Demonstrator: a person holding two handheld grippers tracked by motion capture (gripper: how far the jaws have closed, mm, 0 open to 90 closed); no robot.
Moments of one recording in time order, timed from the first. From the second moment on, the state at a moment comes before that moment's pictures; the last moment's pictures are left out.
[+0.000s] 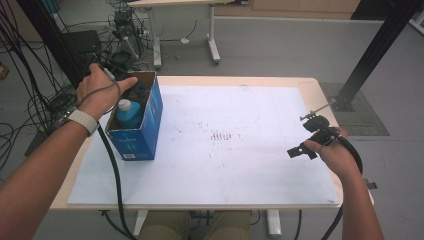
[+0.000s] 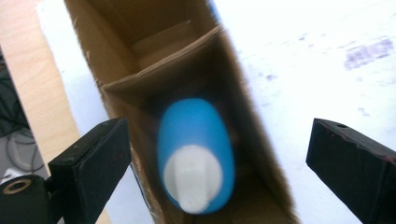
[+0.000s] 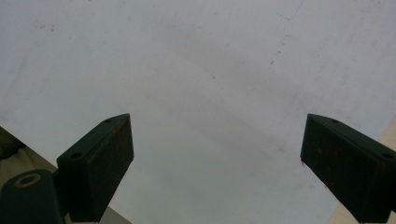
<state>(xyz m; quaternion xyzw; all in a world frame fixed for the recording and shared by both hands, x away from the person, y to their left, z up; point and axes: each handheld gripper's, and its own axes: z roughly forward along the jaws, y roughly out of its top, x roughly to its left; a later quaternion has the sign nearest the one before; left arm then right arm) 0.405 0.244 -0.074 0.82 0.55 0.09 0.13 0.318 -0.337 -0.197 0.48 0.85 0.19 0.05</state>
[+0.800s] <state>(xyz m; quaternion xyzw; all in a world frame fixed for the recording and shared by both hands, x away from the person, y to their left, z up) 0.379 0.222 0.012 0.89 0.41 0.07 0.20 0.303 -0.331 -0.179 0.48 0.85 0.20 0.07</state>
